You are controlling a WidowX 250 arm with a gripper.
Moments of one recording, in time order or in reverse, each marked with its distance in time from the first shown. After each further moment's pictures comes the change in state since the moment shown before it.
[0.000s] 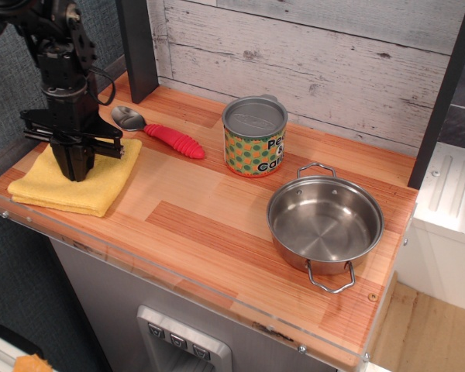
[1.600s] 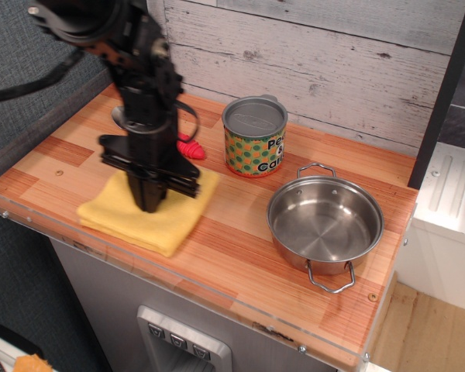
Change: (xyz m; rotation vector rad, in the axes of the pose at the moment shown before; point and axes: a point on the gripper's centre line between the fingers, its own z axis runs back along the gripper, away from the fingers) arm -0.032 -0.115 0.013 -0.072 -0.044 -0.227
